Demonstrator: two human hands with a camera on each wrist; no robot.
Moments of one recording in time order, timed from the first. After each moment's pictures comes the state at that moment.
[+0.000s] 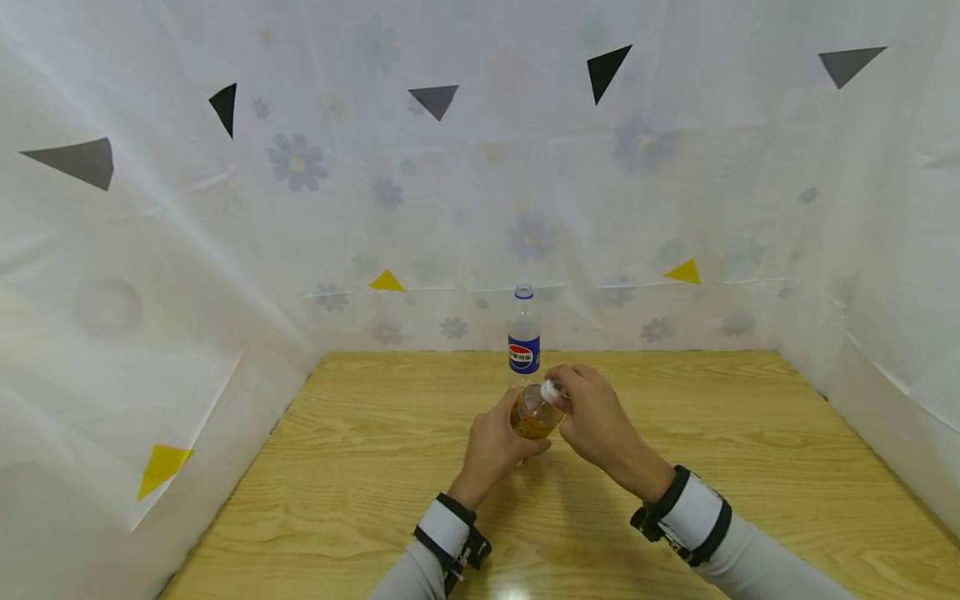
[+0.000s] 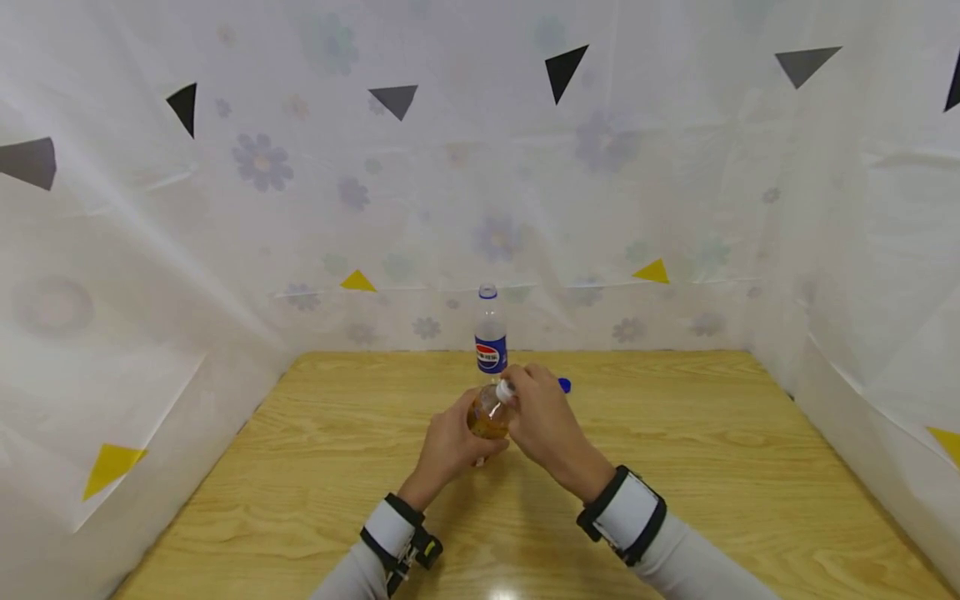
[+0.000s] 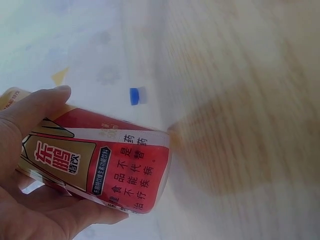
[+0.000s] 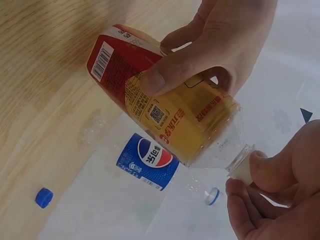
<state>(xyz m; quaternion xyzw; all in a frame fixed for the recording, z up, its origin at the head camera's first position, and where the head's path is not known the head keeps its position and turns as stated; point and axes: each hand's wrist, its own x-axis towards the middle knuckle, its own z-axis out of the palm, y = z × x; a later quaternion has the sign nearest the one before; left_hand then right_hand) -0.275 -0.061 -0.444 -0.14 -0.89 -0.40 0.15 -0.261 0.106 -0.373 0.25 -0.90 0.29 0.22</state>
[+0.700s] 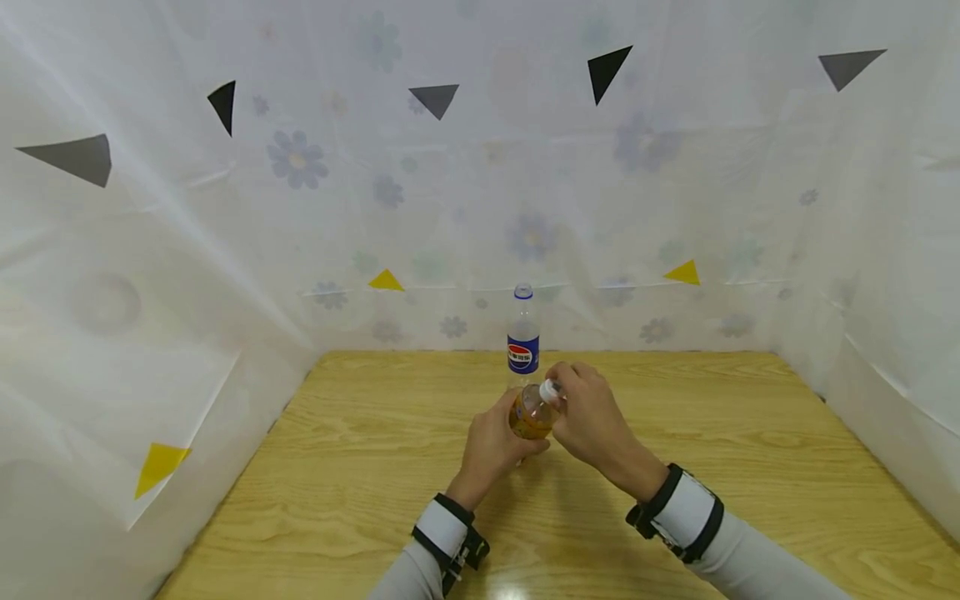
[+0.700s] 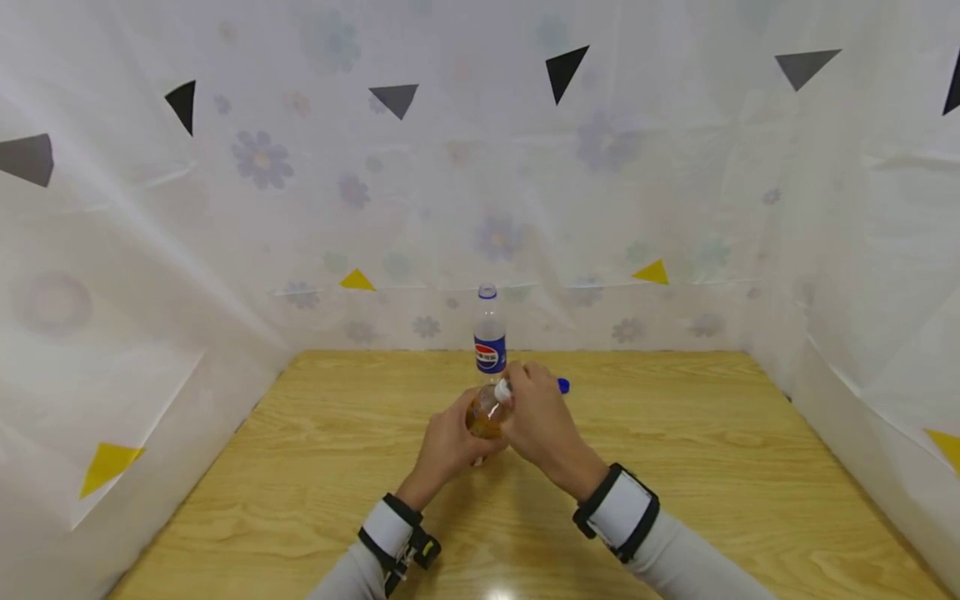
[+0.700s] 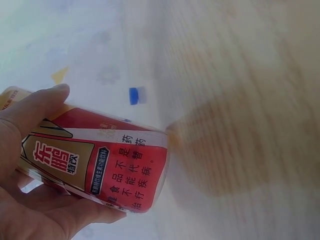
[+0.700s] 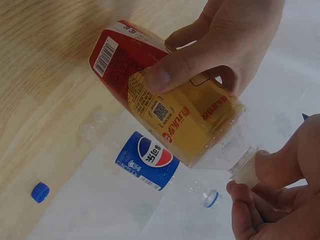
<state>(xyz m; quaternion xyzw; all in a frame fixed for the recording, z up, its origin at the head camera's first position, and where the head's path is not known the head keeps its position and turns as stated) -0.274 -0.059 -0.442 -0.13 -0.90 -0.41 0.13 -0.263 0.101 -0.375 0.24 -0.89 0.28 0.25</state>
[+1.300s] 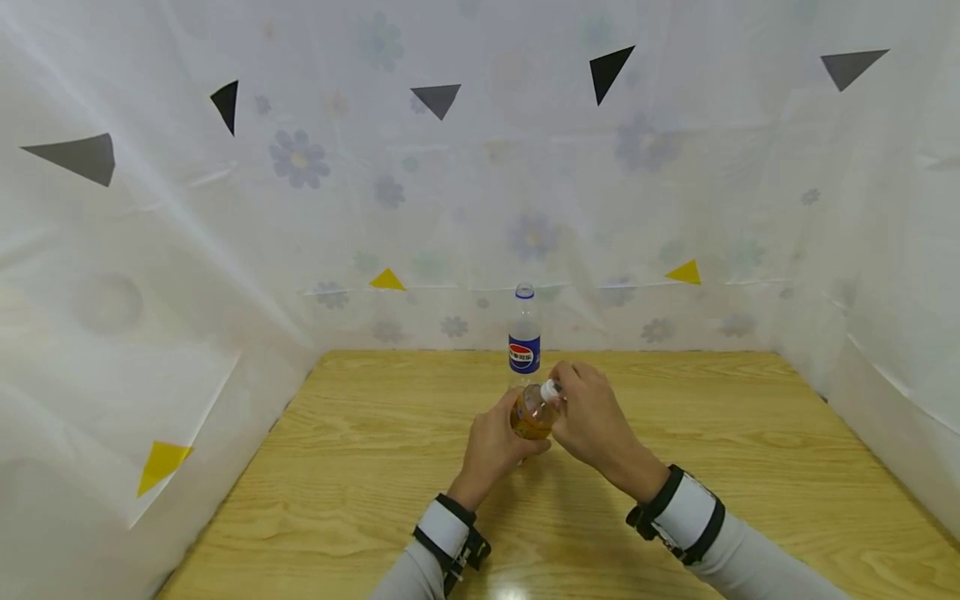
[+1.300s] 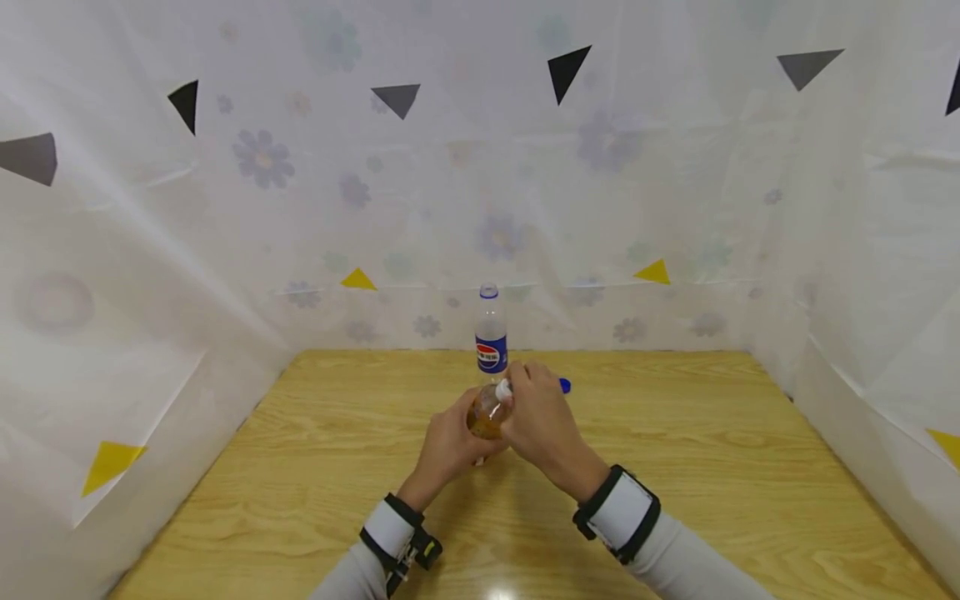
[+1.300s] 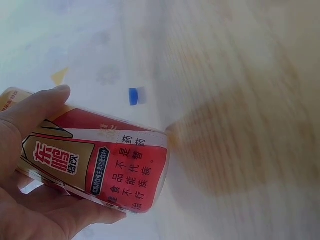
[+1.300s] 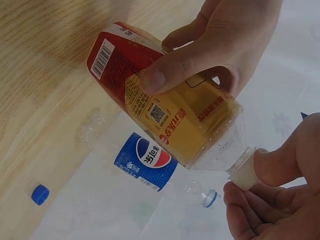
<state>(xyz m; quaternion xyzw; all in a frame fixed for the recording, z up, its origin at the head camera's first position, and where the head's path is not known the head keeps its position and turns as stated) -0.274 -0.060 -0.444 -0.13 -0.90 -0.40 0.14 -0.262 0.100 -0.374 0.23 -0.90 0.27 0.25</state>
